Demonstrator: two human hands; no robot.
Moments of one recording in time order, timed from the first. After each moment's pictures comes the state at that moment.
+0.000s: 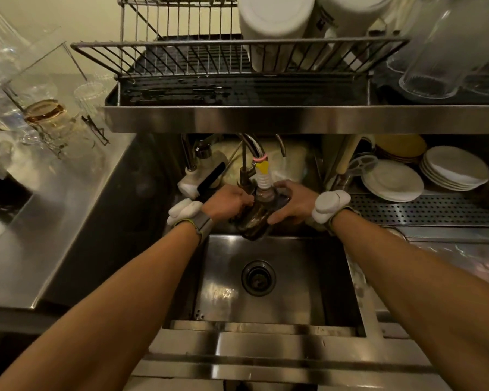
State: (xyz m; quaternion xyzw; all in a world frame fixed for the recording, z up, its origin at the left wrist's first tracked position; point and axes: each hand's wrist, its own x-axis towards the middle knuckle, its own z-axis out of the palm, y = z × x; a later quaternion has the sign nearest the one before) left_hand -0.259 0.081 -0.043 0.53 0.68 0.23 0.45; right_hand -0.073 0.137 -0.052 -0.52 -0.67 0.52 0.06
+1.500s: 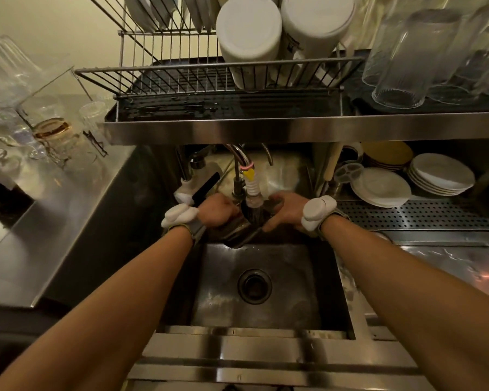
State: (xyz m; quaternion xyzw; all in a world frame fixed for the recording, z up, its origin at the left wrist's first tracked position) left_hand -0.251 0.073 -0.027 0.57 0.74 0.13 0.34; right_hand -0.064 0.127 -0.041 -0.53 -0.71 0.46 0.04
